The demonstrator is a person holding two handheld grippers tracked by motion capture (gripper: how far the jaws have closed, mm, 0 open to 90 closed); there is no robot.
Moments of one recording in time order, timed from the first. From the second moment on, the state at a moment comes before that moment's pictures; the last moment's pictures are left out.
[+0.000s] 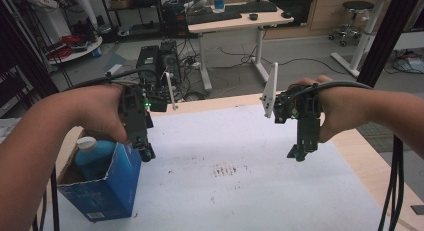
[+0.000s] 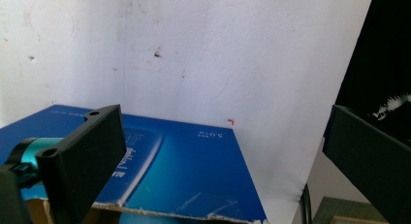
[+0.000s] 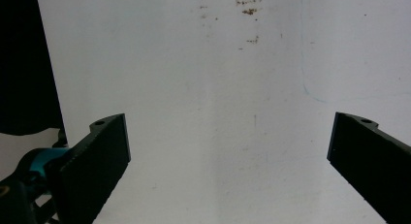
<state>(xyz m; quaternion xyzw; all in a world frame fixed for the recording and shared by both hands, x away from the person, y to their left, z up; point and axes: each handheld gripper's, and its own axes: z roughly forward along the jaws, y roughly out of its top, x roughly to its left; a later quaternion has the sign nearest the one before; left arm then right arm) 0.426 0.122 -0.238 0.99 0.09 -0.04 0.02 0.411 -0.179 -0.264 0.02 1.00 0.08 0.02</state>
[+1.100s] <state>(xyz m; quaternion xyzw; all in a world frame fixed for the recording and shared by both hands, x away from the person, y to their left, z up) 0.422 0.114 -0.244 1.00 0.08 -0.04 0.02 0.411 -0.175 -0.265 0.01 1.00 0.07 0.02</state>
